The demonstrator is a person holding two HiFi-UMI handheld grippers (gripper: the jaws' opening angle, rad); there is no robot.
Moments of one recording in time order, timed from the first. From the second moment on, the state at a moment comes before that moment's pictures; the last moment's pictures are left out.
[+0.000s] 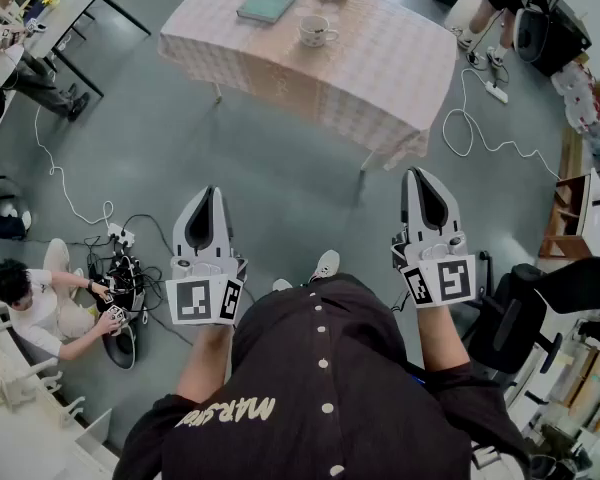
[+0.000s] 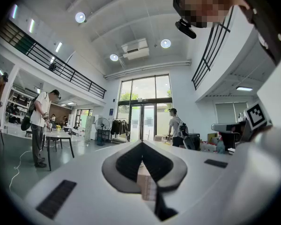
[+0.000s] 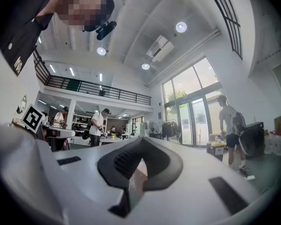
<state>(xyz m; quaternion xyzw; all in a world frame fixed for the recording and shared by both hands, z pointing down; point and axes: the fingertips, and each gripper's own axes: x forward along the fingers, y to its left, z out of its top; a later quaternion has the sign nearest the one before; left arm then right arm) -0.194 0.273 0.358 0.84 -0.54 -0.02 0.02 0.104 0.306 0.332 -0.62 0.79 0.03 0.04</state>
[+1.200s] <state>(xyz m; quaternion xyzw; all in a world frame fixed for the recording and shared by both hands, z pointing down) -0.182 0.282 0.362 0.84 -0.54 -0.01 0.02 0.115 0.321 0.329 -0.61 0.79 0.00 0.09</state>
